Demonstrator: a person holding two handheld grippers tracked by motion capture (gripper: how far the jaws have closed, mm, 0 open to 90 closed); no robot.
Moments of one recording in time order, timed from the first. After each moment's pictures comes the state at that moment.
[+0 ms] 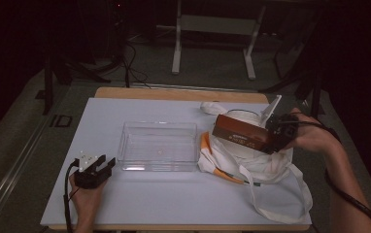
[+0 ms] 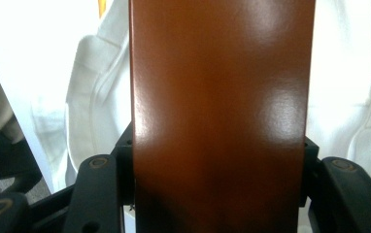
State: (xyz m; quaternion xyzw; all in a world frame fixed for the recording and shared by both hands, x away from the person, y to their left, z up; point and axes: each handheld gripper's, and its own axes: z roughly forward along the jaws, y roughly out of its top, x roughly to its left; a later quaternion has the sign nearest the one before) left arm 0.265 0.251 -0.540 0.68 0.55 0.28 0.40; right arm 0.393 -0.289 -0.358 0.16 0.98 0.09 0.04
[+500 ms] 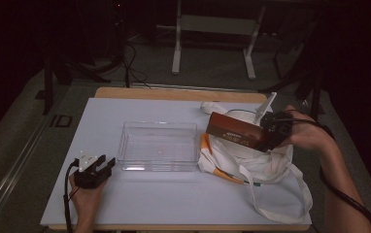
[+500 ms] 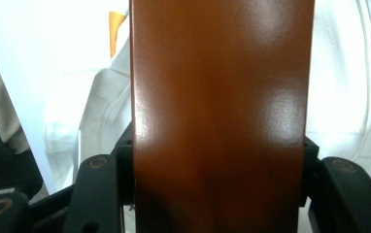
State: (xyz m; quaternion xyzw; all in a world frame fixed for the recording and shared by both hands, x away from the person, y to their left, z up) left arm 0.265 0.251 -0.540 0.68 0.55 0.28 0.40; right arm 0.393 -0.272 -0.352 0.14 0.98 0.11 0.04
